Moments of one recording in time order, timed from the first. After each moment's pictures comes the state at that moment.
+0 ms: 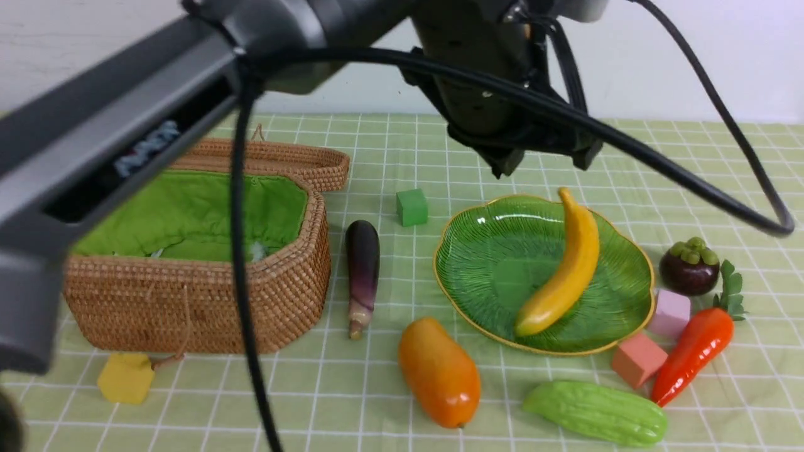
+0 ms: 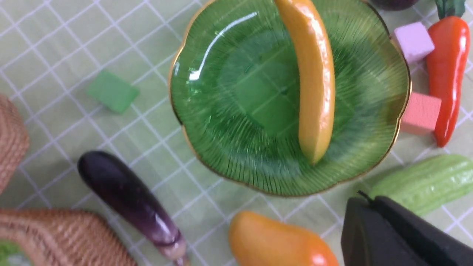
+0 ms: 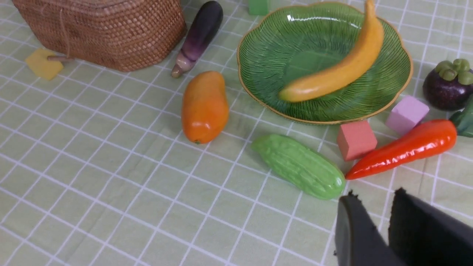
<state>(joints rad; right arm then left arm) 0.28 0.39 -0.80 0.22 1.03 -0.07 -0.79 1.92 -2.14 0.09 1.24 -0.10</state>
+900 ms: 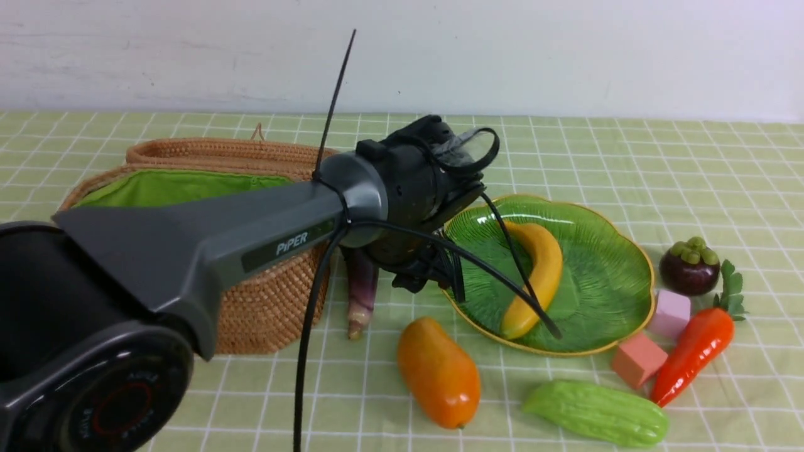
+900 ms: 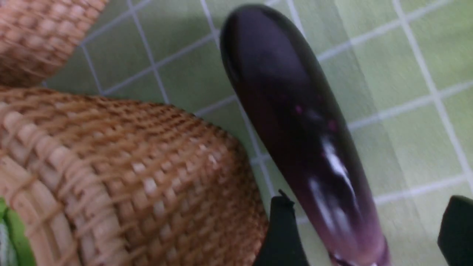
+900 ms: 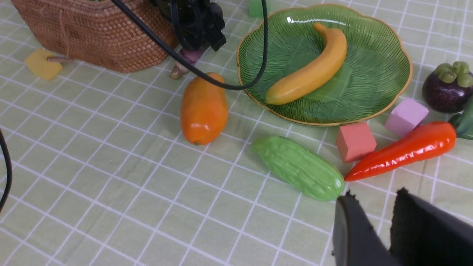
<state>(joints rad) 0.28 0.39 -0.80 0.22 1.03 -0.07 -0.70 2.18 -1.83 0.54 1.01 -0.47</state>
